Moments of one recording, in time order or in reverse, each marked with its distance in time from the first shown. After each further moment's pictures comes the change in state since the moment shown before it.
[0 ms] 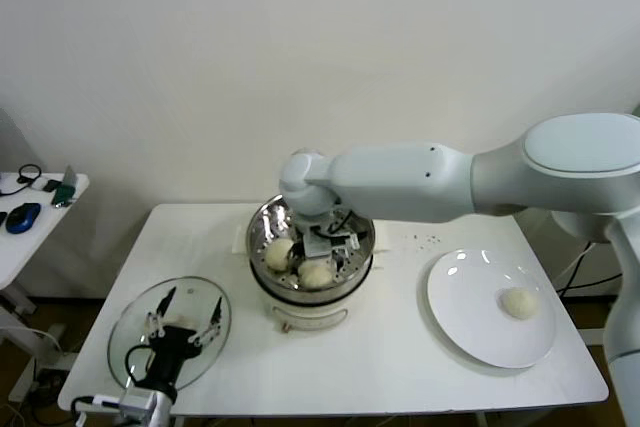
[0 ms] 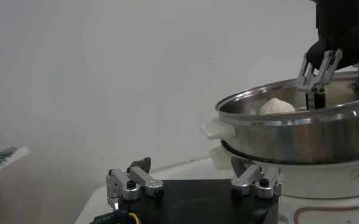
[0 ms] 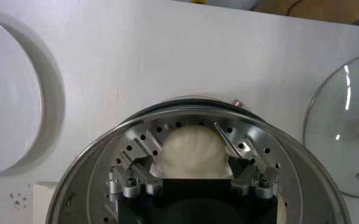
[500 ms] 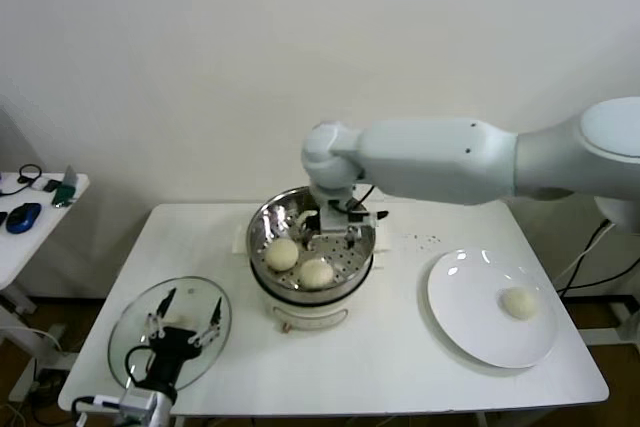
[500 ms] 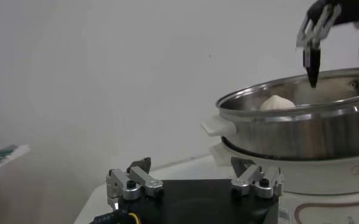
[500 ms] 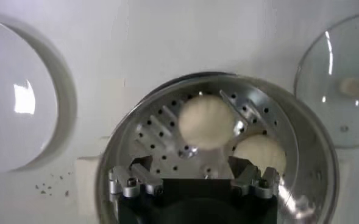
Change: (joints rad) left arm -0.001 0.004 0.001 0.011 -0.002 -0.005 -0.001; right arm 0.098 -0.134 0.019 0.053 0.059 -0.063 0.011
